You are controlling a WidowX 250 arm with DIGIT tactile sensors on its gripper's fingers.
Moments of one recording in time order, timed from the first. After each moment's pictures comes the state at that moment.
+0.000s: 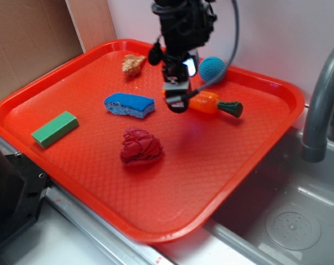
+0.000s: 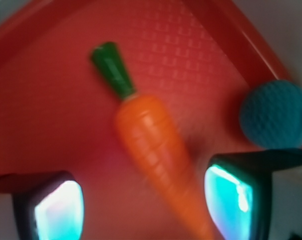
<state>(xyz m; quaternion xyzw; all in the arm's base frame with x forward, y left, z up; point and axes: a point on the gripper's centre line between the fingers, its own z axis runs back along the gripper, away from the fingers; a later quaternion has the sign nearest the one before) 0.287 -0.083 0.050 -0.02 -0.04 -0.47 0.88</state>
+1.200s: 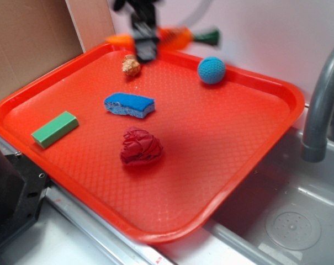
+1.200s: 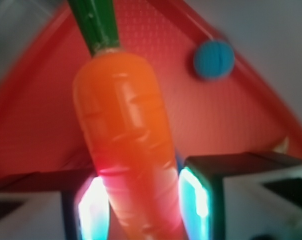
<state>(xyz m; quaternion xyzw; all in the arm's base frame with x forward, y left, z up) 0.222 -0.061 0.167 0.00 -0.02 -0.28 0.96</state>
